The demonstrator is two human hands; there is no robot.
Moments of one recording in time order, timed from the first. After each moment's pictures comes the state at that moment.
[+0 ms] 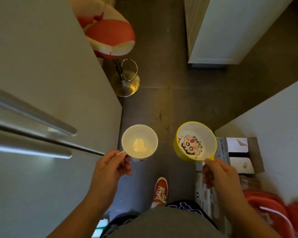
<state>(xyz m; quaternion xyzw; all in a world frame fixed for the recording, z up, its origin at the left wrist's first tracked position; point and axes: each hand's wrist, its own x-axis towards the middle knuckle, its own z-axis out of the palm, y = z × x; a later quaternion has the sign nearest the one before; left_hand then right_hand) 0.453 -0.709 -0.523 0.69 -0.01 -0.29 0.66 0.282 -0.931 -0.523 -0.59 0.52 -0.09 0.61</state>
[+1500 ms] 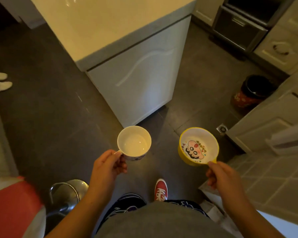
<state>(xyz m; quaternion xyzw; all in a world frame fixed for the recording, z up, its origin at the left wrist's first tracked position) 0.870 -1.458 -0.533 0.67 -0.21 -0.49 0.53 0.566 -1.517 -0.543 -0.40 0.70 -0.27 0.53</state>
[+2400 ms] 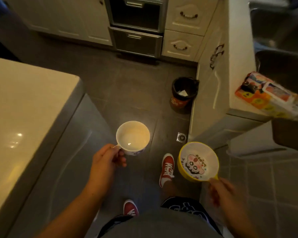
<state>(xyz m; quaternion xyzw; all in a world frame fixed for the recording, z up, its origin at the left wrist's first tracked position) 0.781 -1.947 -0.538 0.57 -0.40 -0.64 0.34 0.519 -1.754 -0.556 -0.10 0.81 -0.41 0.42</state>
